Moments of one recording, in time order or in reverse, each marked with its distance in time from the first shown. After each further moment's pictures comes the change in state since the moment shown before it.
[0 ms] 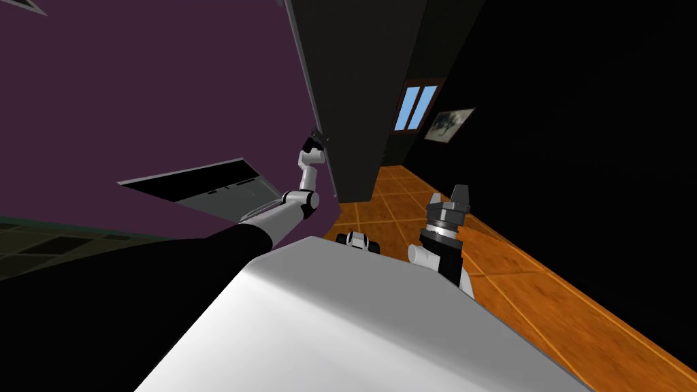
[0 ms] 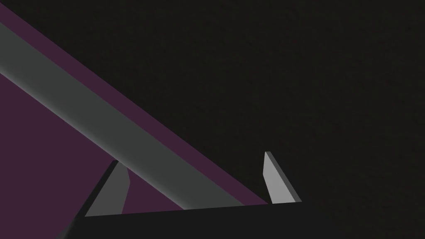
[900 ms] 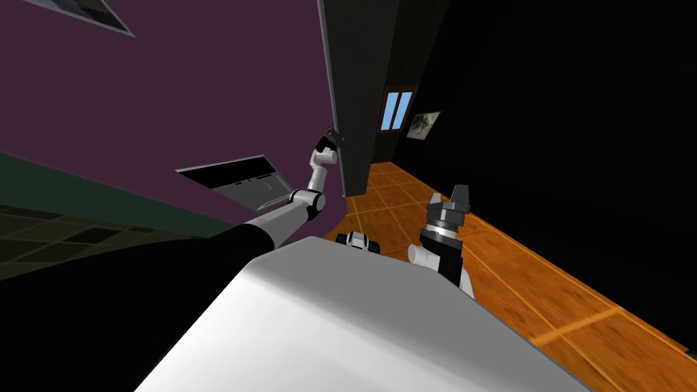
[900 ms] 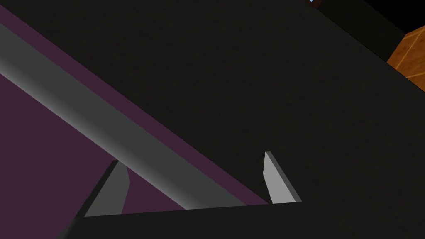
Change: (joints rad) left arm -0.038 -0.095 -0.130 -0.018 0.067 0.010 0.005; right arm 0.000 0.000 0.000 0.000 0.000 0.000 0.000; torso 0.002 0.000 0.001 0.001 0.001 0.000
